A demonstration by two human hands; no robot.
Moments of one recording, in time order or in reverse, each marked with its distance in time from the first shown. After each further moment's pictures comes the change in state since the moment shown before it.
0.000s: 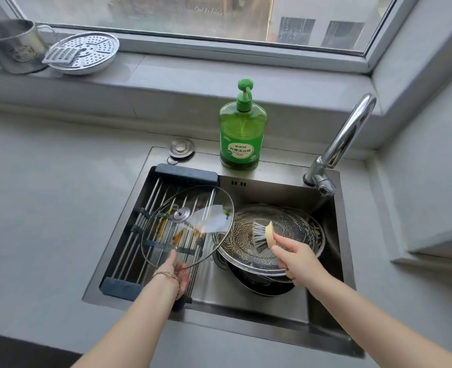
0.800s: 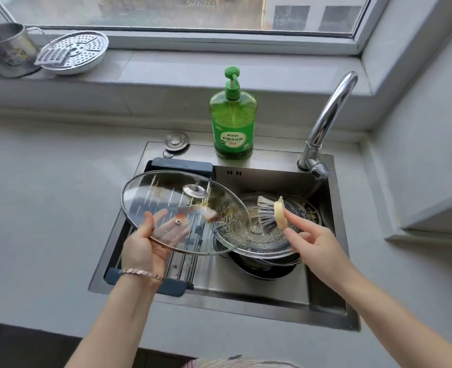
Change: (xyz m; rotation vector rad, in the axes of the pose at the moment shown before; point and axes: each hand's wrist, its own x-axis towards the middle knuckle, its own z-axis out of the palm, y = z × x) left_hand -0.116 0.019 -0.002 0.027 -0.424 0.540; right_hand -0.054 -0.009 -0.025 -0.078 0.058 -0.343
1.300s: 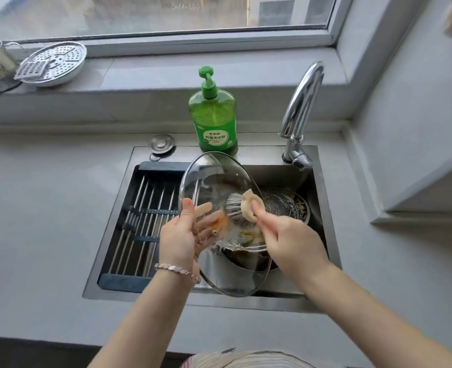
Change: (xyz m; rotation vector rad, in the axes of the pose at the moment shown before) left_hand -0.041 -0.033 0.069 0.356 -0.105 0.057; right_hand -0.012 -0.002 0.012 -0.579 0.168 -0.310
